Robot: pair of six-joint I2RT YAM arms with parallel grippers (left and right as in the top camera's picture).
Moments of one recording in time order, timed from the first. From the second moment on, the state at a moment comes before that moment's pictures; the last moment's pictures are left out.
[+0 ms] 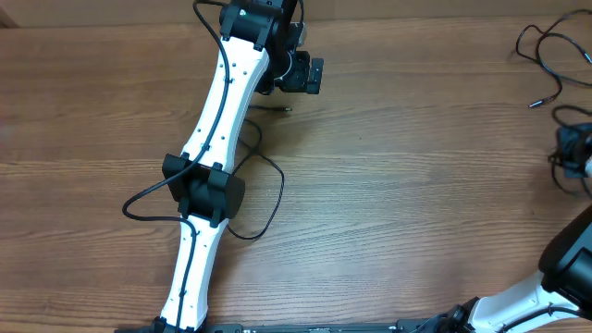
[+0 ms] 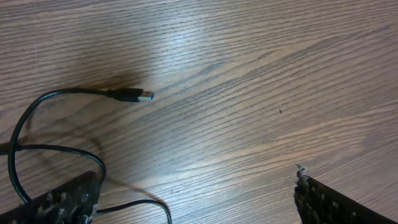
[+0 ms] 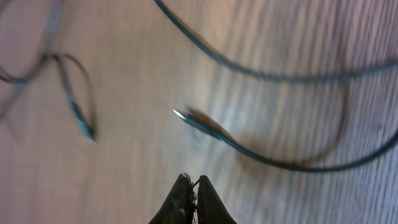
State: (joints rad) left arm -0.36 2.52 2.79 -1.57 0.21 -0.23; right arm -0.63 1.87 1.26 -0.44 0.06 0.85
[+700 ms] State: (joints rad) left arm -0.36 2.52 2.79 -1.59 0.21 -0.23; right arm -0.63 1.87 1.08 -0.27 0.31 0.85
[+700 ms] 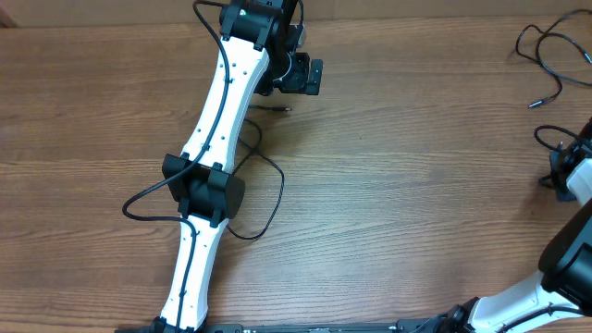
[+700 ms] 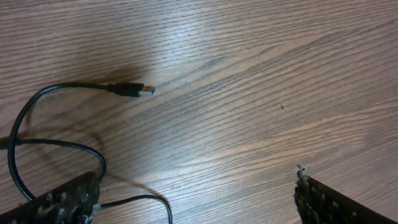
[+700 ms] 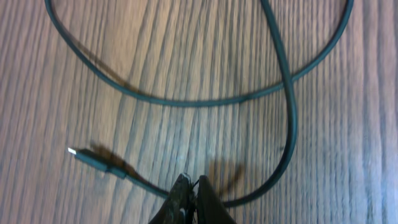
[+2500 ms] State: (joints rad) left arm -0.36 2.52 2.79 -1.64 0.21 -0.23; right arm -0.74 2.01 0.97 0.25 0.06 0.77
